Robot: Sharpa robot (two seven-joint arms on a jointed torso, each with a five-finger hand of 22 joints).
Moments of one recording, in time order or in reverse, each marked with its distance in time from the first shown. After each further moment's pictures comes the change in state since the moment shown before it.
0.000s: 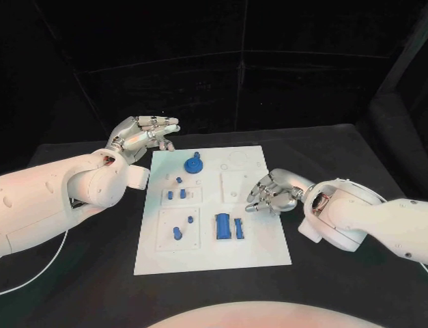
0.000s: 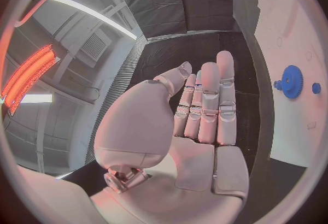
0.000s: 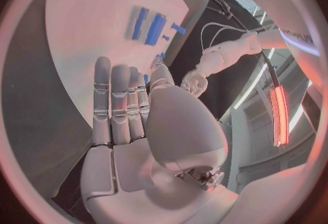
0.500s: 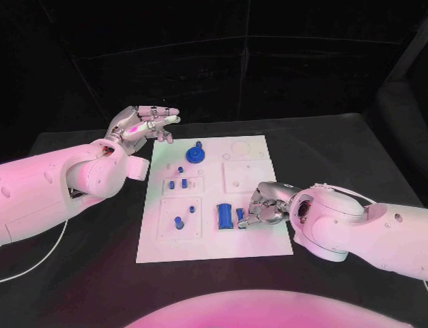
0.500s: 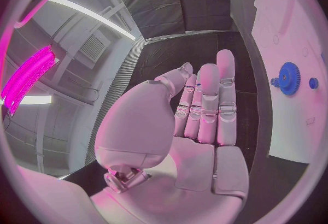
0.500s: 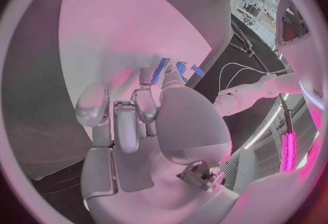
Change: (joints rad) left arm 0.002 -0.015 0.000 0.017 -0.019 -0.001 0.001; left_hand 0.011 0.011 0.003 0.003 0.000 0.004 0.004 -0.008 0.000 0.007 0.000 -0.007 0.000 0.073 -0.010 0.044 0.024 0.000 0.057 -0.005 0.036 0.016; right arm -0.062 0.062 0.000 0.113 -0.396 0.125 -0.401; right_hand -0.142 -0.021 -0.004 0.071 -0.077 0.137 -0.079 0.114 0.032 0.322 -0.078 0.576 0.462 0.193 -0.063 0.646 0.676 -0.063 0.321 -0.056 0.441 0.586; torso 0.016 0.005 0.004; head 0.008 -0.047
